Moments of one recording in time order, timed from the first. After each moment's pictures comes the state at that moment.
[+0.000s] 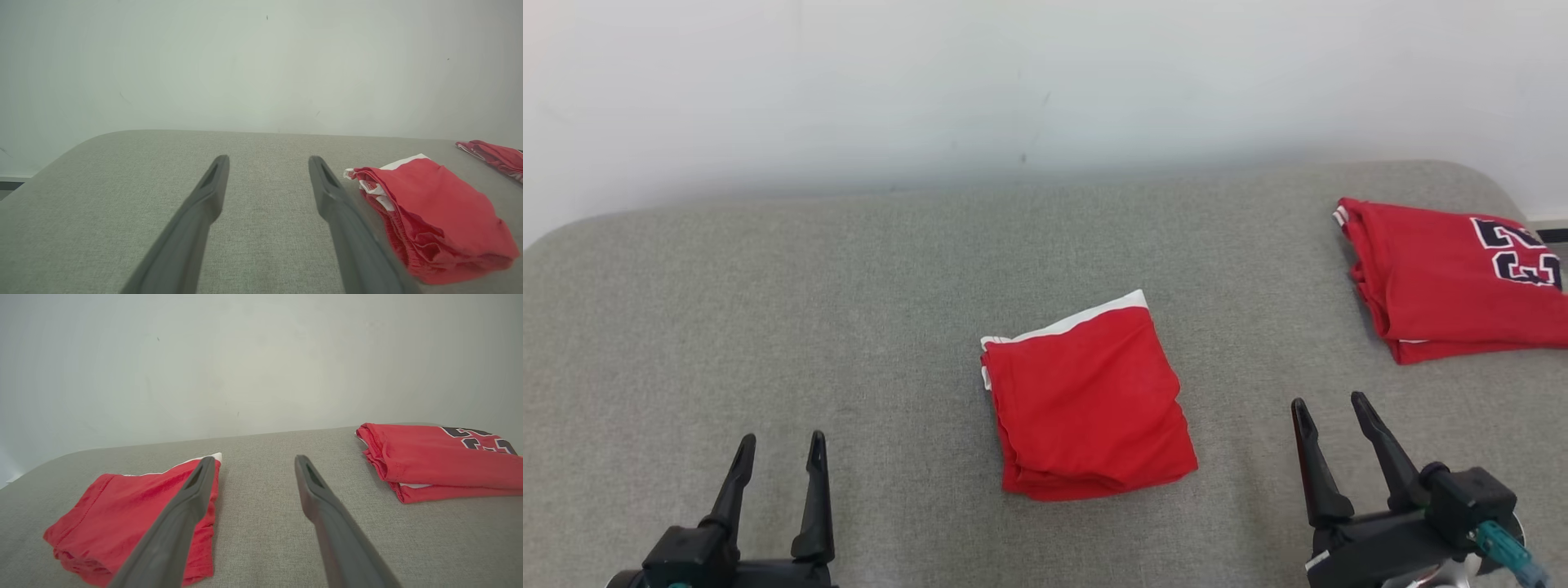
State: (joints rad) left arm -0.05 0.05 0.03 0.16 -0.12 -0.08 -0.26; right arm -0.11 -0.19 0.15 0.26 0.32 0.13 -0.26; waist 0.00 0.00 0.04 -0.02
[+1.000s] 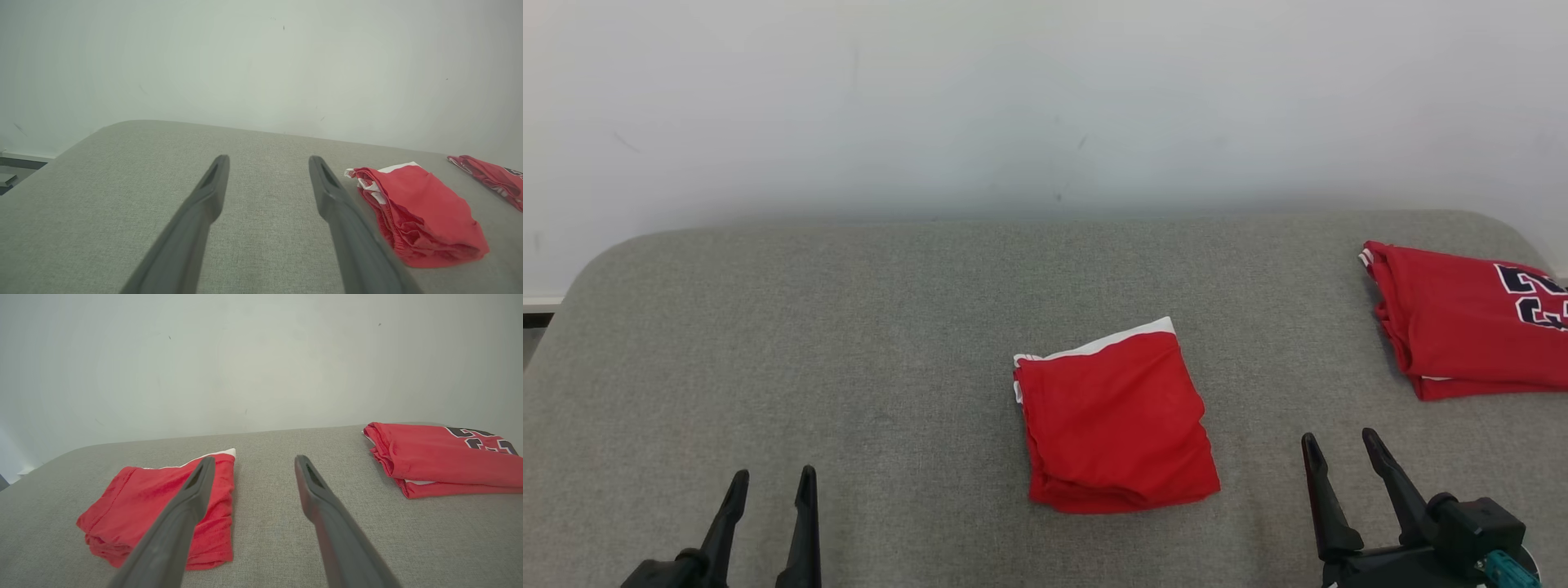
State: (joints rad) left arm 0.05 0.08 0.04 0.08 -0.22 -0.12 -0.21; right arm 0.00 -0.14 0.08 0.16 0.27 0.13 -0.18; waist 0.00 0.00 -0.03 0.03
